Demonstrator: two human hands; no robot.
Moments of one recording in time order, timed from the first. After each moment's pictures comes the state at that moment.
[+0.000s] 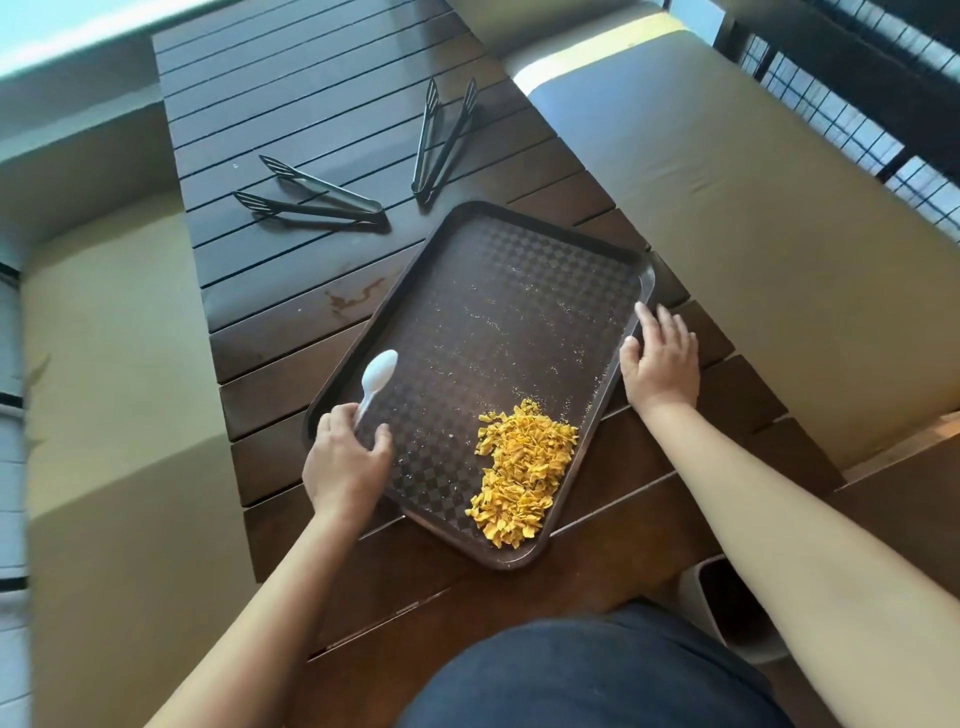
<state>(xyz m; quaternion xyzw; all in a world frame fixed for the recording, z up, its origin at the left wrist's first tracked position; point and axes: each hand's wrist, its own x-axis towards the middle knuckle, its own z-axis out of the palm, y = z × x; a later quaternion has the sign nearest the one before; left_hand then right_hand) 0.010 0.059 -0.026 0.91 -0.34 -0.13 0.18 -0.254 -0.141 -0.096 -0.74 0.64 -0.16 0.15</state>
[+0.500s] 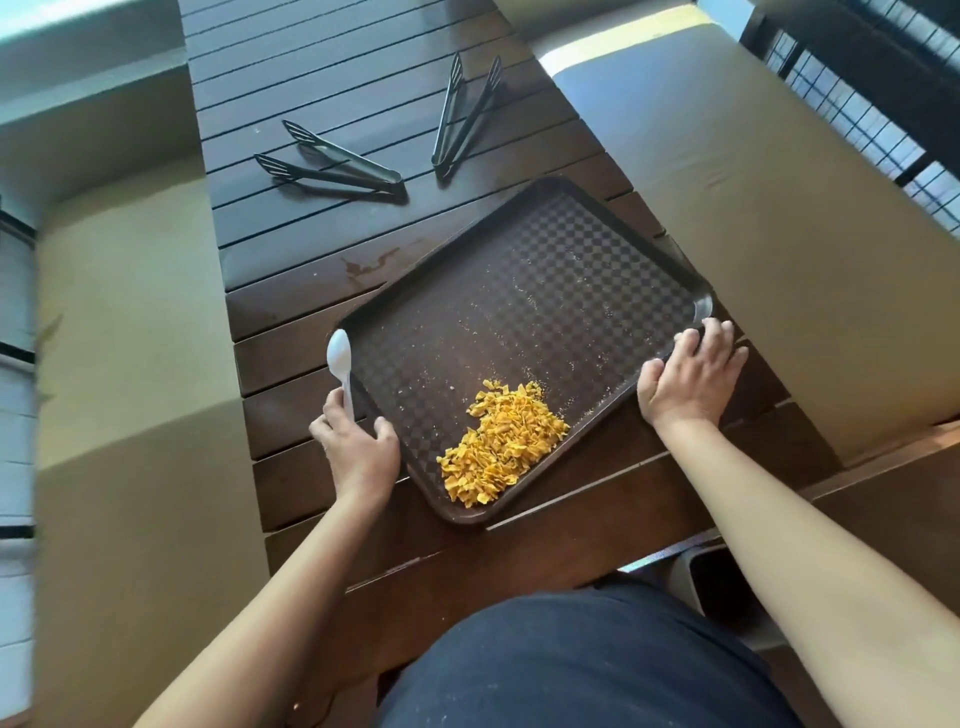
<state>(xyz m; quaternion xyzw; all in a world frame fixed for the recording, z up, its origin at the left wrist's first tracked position) -0.008 0.084 -0.040 0.91 -0.20 -0.21 0.31 -0.271 -0.097 -0.083 -0.72 0.68 -0.12 0.05</state>
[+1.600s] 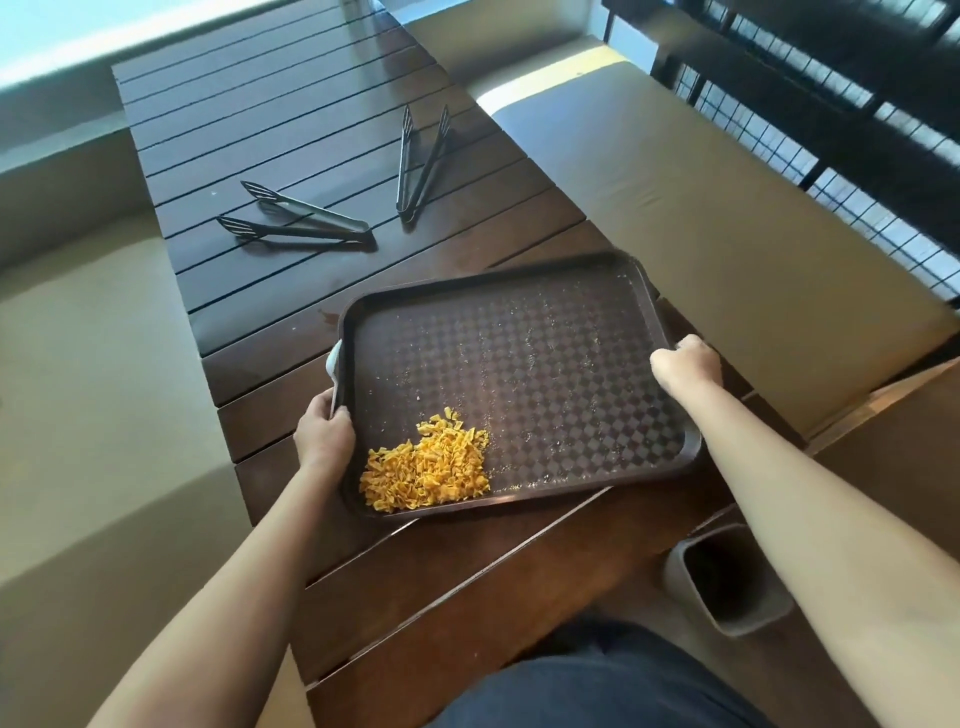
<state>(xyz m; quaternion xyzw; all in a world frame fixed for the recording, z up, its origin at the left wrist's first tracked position) 0.074 0.036 -0.043 0.86 -0.22 -0.29 0.35 -0.270 -0.120 -0.022 -0.48 0.81 -0.10 0.32</state>
